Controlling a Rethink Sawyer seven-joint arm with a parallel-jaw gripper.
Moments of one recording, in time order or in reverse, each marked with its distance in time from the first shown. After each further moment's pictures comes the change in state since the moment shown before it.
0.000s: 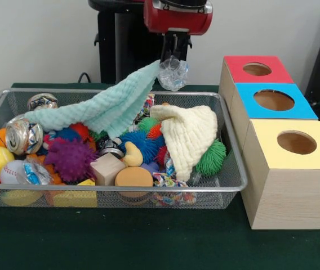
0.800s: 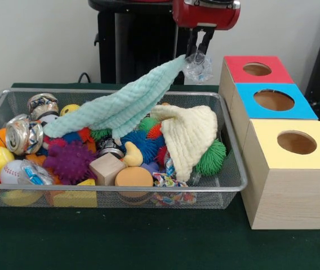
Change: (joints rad) arm 0.123 0.000 -0.079 0.014 0.065 -0.001 0.001
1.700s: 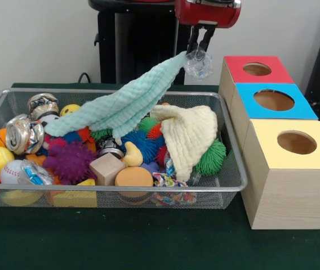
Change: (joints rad) arm 0.057 0.004 -0.071 0.026 0.041 -0.017 0.001
